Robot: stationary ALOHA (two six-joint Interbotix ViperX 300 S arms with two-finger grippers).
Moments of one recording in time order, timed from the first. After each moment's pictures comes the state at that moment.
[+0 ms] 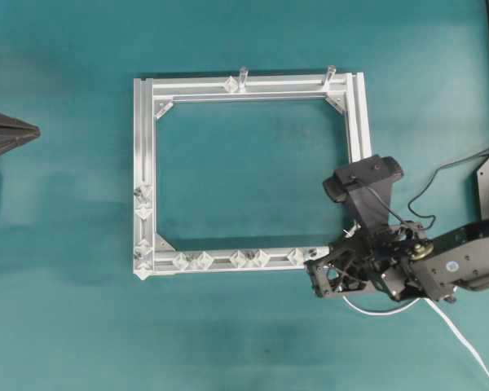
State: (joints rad) left arm 0.25 -1.37 1.43 -0.07 0.20 -0.02; right arm 0.40 -0.03 0.57 -0.36 0.86 2.01
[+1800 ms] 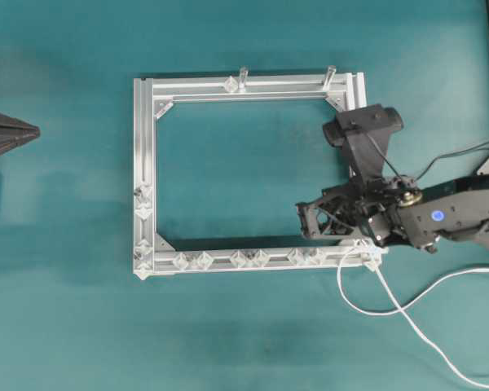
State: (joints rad) left arm 0.25 -1.37 1.43 -0.07 0.20 -0.02; right arm 0.22 -0.05 0.60 -0.47 0.84 2.00
